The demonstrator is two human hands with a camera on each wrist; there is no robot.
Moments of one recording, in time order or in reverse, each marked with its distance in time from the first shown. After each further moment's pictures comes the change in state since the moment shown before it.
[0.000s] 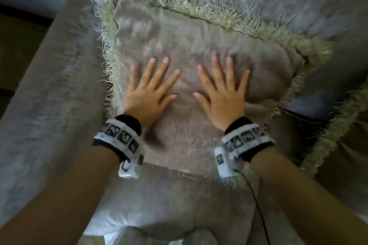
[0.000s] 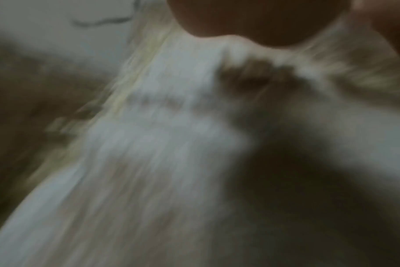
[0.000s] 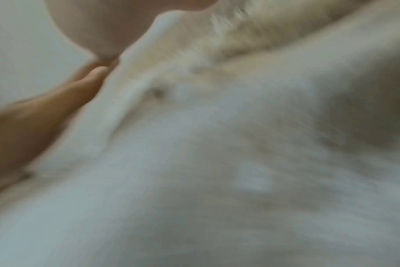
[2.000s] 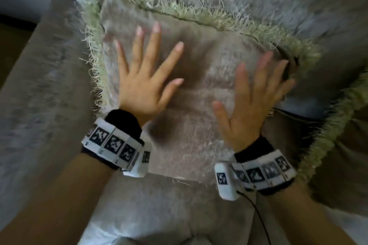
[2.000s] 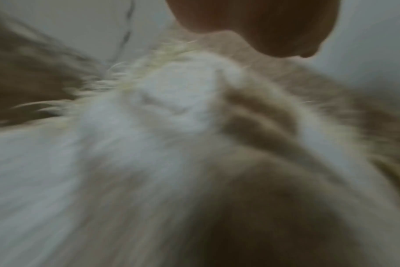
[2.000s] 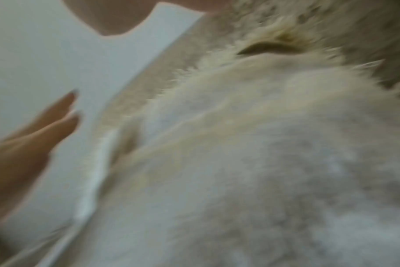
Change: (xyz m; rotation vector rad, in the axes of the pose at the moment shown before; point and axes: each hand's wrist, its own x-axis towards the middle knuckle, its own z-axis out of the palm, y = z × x) left_hand 0.034 0.024 -0.038 -0.076 0.244 0.020; right_hand -0.025 0.021 -0.016 0.173 0.351 0.197
